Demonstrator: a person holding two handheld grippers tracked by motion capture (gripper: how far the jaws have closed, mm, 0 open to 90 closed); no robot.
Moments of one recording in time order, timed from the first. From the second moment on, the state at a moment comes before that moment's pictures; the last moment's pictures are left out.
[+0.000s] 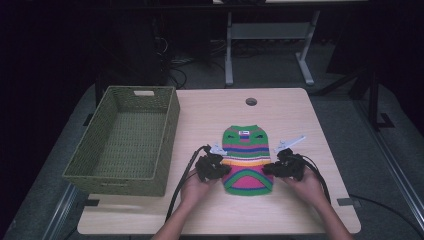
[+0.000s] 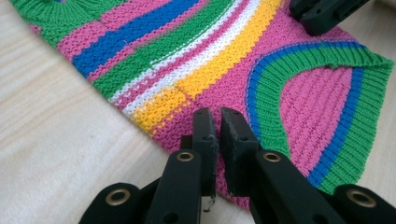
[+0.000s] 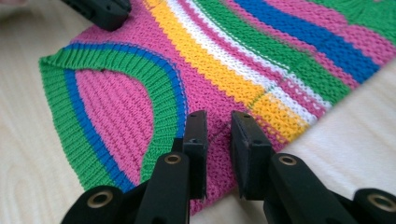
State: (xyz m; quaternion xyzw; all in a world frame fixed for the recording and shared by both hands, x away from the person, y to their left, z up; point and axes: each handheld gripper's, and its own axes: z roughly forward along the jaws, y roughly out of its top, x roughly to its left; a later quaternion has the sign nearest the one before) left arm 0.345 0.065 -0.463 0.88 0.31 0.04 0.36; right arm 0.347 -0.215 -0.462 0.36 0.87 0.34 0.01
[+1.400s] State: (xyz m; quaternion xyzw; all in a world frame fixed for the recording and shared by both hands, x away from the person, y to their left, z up) left arm 0.351 0.066 -0.456 0.86 0.33 0.06 0.38; right arm 0.350 -0.226 -0.458 0.38 0.84 0.38 0.01
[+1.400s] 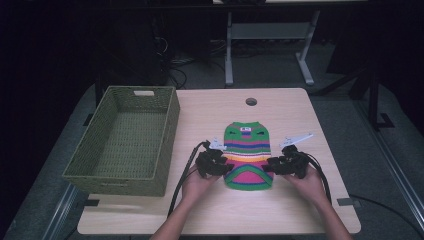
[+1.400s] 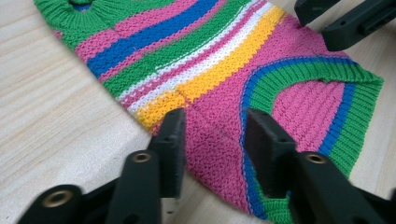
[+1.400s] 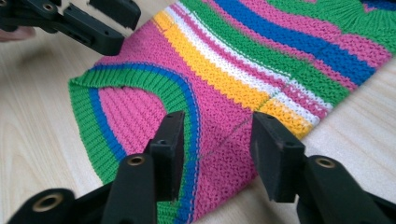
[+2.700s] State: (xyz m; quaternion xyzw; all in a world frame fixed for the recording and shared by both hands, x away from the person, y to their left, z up) left arm 0.326 0.100 -0.443 0.86 0.33 0.06 0.39; right arm 0.332 -0.253 -0.445 0.39 0.84 0.37 0.02
